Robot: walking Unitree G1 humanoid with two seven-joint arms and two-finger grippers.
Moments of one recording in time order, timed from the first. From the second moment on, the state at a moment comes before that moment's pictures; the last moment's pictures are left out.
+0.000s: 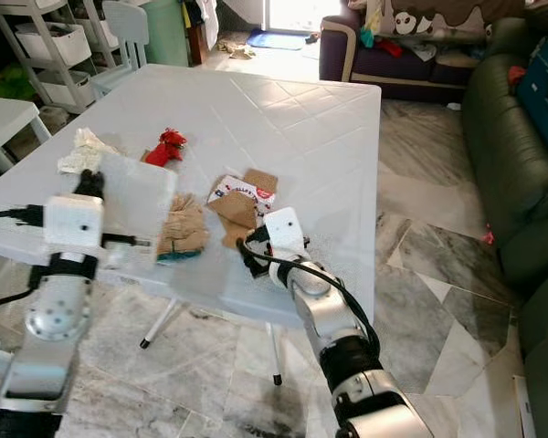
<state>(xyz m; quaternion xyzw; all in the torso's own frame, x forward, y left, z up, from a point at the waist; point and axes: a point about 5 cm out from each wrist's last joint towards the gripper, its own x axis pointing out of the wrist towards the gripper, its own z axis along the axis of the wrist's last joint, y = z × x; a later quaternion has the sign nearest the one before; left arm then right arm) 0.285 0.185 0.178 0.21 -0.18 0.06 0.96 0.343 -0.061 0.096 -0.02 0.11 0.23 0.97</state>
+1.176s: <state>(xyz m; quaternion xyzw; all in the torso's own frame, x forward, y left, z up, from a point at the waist) 0.288 0.183 0.179 0.20 -0.17 0.05 0.96 0.351 -0.050 0.106 0.25 0.14 0.23 0.93</state>
